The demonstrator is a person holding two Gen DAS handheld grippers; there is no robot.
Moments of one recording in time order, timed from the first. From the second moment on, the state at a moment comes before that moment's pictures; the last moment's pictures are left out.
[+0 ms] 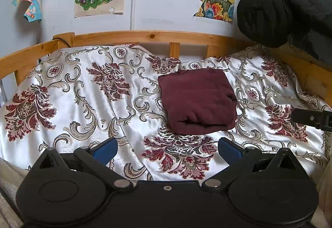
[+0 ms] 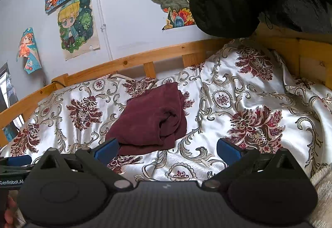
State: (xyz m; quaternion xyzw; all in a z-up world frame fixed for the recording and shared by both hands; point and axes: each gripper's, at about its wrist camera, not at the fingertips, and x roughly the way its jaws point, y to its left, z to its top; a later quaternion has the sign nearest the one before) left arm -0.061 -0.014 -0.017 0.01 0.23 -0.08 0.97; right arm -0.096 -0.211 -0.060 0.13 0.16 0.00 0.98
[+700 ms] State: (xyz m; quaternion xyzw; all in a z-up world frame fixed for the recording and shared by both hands) left arm -0.061 -0.015 -0.017 0.01 0.23 -0.08 0.97; right arm -0.096 -0.211 -0.061 0.14 0.16 0.00 0.98
